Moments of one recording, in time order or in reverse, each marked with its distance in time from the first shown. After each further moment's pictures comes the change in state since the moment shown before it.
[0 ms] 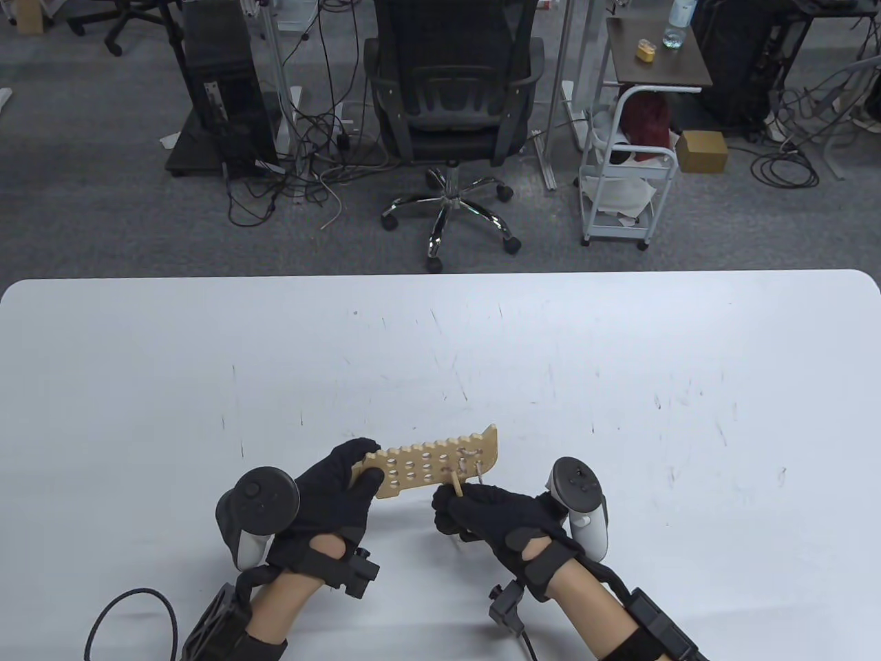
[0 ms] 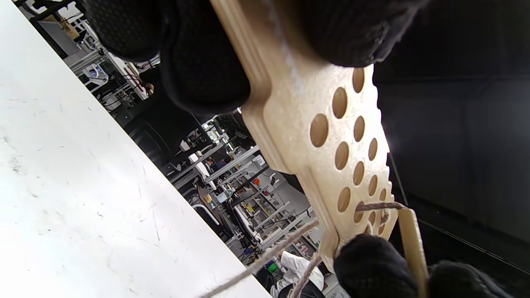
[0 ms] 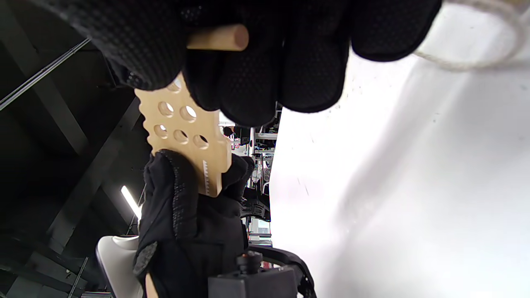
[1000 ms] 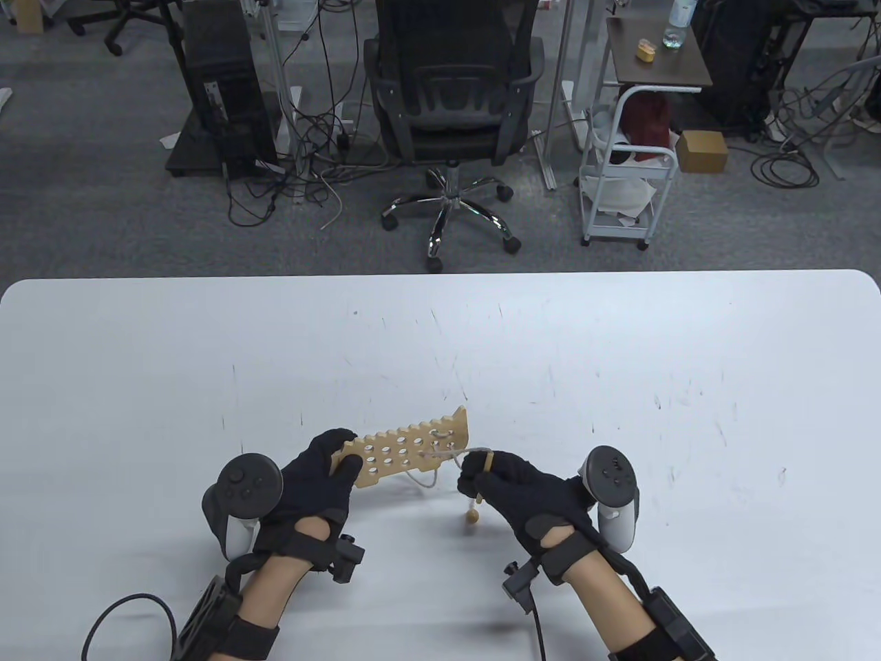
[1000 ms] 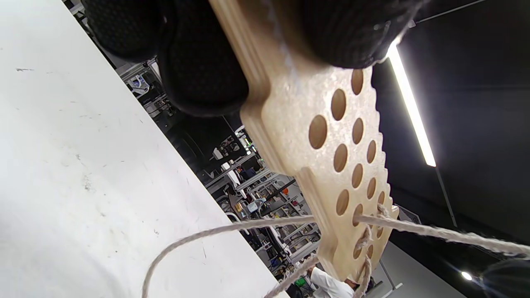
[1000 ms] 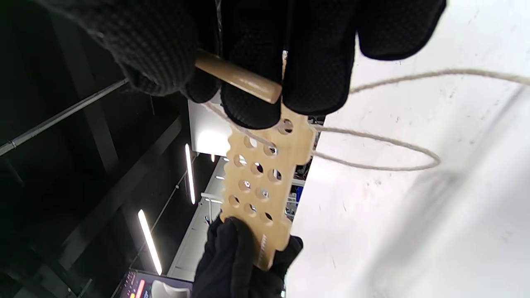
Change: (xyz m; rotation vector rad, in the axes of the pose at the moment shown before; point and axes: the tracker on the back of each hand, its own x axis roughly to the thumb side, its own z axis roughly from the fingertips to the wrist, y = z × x) left_hand -0.030 0.012 -0.009 0.035 0.128 -0.004; right_hand 0.030 -0.031 0.009 -0.179 -0.143 0.062
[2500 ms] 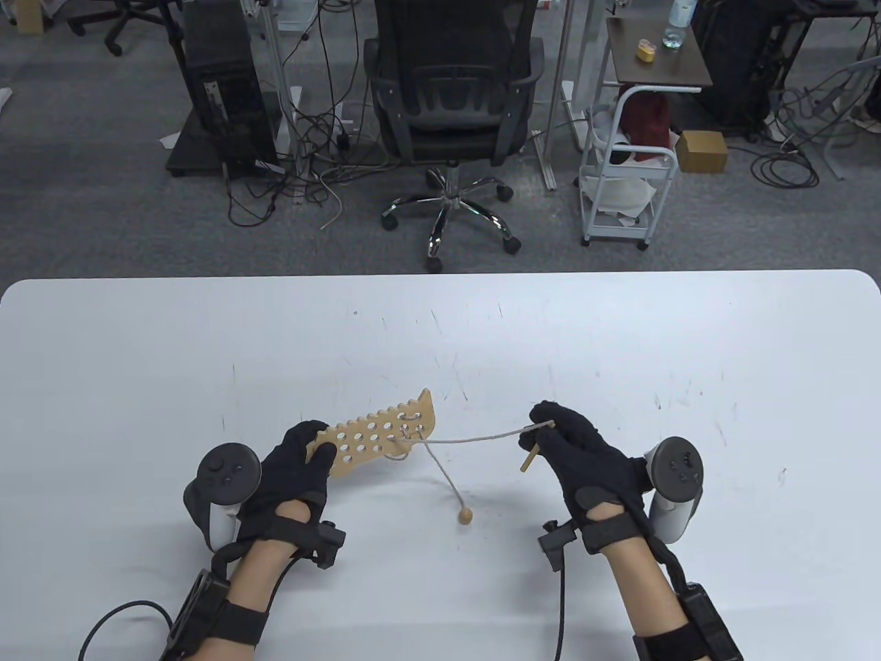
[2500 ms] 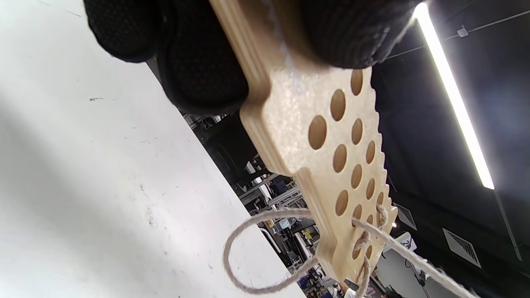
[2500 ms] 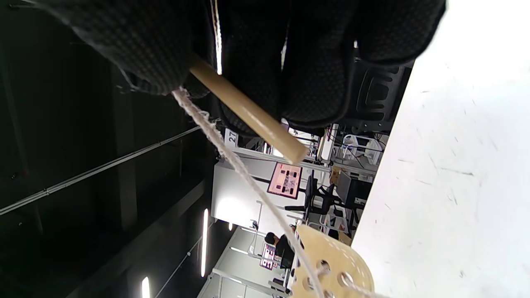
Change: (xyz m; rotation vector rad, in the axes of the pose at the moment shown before) left_hand -0.020 0.016 -0.008 0.050 0.125 -0.001; right_hand 0.031 -0.064 0.006 -0.291 -0.150 0.050
